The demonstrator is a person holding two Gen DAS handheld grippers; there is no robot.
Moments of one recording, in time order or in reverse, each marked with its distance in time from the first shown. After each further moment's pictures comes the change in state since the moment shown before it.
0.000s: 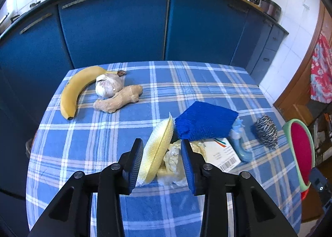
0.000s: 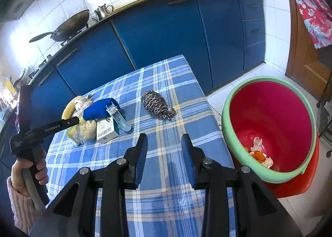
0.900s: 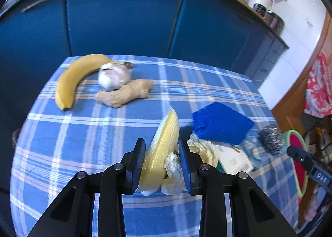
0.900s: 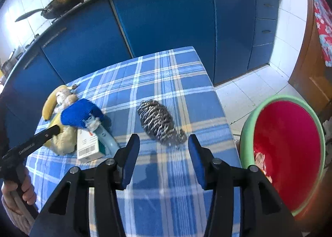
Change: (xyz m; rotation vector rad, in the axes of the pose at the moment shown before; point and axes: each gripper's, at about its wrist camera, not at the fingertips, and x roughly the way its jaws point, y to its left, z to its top) left arm 0.021 0.034 -0.006 -0.091 -0.024 -0.069; right arm 0.089 0.022 0.048 -0.105 0.126 -0.063
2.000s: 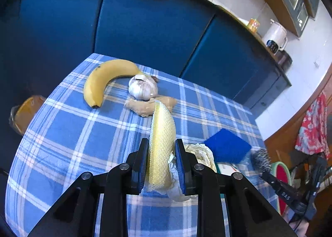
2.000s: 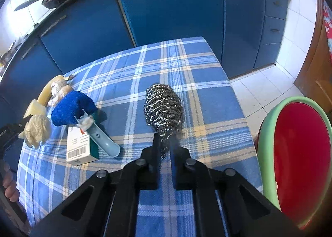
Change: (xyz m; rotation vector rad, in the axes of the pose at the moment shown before) left arm -0.031 0.043 -0.001 -0.215 -0.099 -0.072; right arm 0.032 0.009 -0.003 -0.034 0.032 0.019
